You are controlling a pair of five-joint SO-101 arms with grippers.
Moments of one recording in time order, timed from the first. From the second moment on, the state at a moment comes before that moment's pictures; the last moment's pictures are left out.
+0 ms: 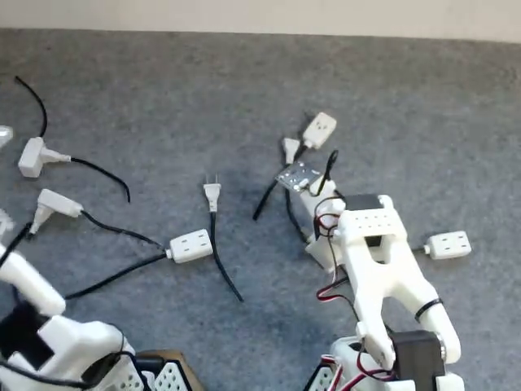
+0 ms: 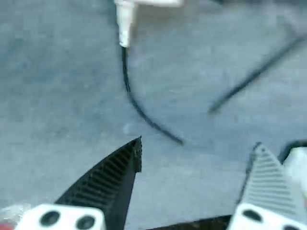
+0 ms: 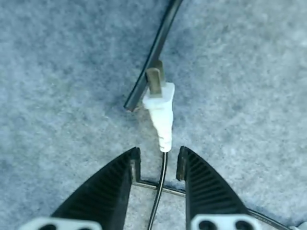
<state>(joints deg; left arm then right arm) -58.6 -4.0 -3.9 94.3 -61.7 -13.0 -16.7 45.9 61.3 38.1</state>
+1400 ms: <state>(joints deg) -10.2 -4.4 10.0 86.5 -24.1 -16.6 -16.7 47.3 56.9 34.0</state>
